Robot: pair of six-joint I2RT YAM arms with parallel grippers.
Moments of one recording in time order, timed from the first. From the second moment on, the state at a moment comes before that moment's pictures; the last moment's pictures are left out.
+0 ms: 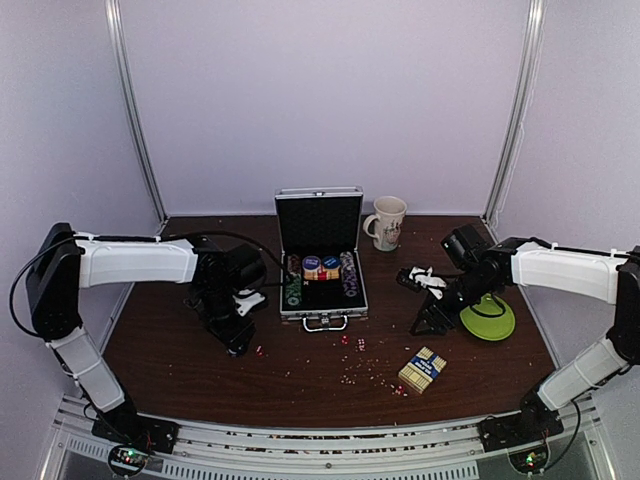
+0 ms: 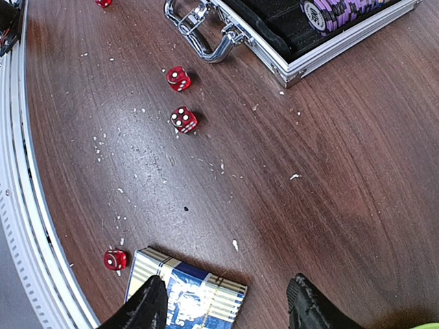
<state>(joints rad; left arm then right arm) -0.78 1.69 1.15 -0.99 0.02 -0.15 0.49 1.42 0.91 -0.65 -0.44 -0.42</state>
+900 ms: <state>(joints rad) -0.71 1.83 1.15 -0.92 0.00 -0.17 0.49 1.42 0.91 -0.66 -0.44 -0.42</state>
